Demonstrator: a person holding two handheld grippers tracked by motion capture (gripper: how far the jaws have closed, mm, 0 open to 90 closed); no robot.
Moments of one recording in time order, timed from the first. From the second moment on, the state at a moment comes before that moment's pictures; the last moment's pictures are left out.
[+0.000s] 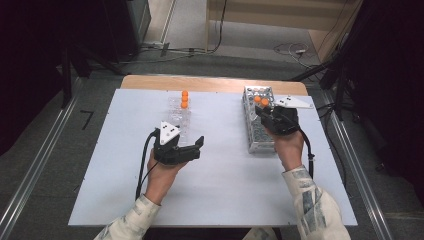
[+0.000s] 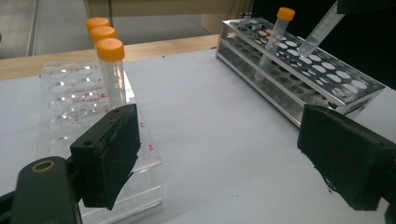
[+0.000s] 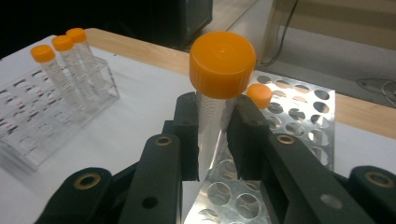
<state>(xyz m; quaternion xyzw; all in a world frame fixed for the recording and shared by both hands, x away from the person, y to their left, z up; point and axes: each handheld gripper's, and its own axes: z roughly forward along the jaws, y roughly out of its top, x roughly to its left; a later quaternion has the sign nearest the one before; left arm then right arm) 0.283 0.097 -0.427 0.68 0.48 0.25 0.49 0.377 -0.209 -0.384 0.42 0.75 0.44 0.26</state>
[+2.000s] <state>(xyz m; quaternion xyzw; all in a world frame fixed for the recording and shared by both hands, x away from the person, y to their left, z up) 0.280 0.100 -0.421 0.67 0.48 0.26 0.50 0.338 -0.124 -0.427 0.32 0.82 0.44 0.17</state>
